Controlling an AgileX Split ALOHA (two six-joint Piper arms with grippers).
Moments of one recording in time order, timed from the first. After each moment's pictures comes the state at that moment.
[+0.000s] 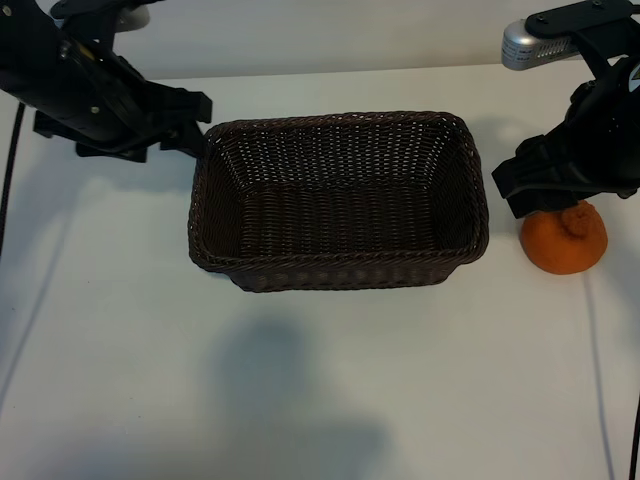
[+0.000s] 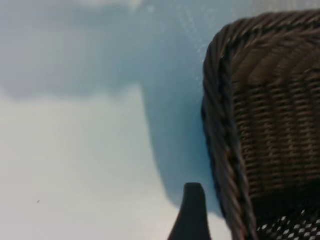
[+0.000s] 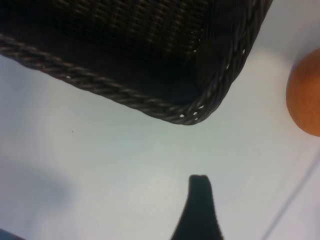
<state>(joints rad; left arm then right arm) -0.22 1.70 -1.28 -0.23 0.76 -0.02 0.26 1.43 -1.19 0.13 1.06 0.01</state>
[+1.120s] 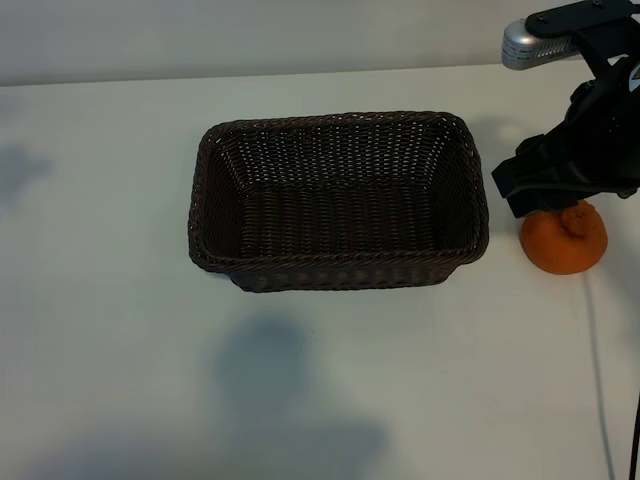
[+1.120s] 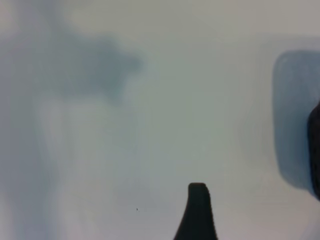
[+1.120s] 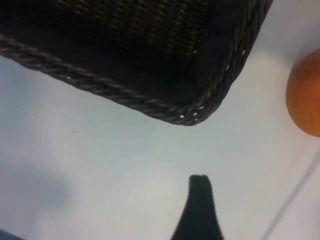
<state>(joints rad) 0.24 1.18 -1.34 -0.21 1.05 0.18 0.26 1.43 -1.19 0.13 1.06 0.01</state>
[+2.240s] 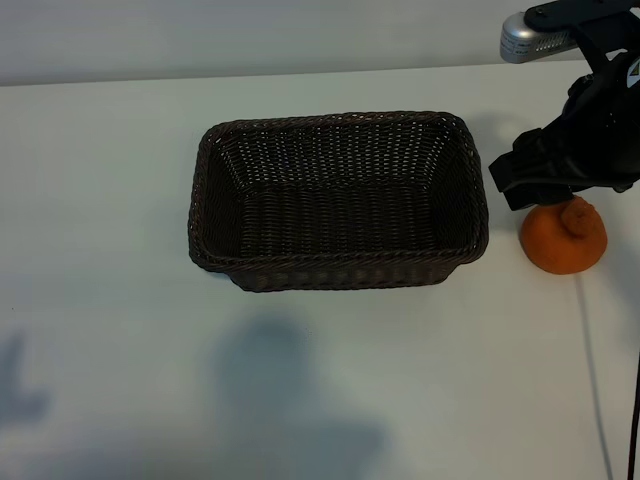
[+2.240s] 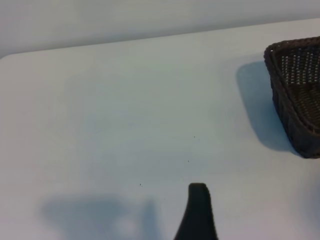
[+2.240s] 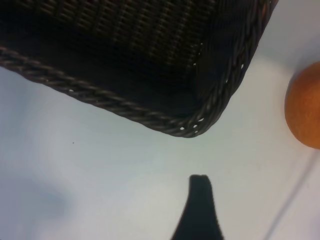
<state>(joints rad) 0.07 0.23 -0.78 -0.10 1.03 0.16 0.26 1.43 -1.19 0.13 1.03 0.01</state>
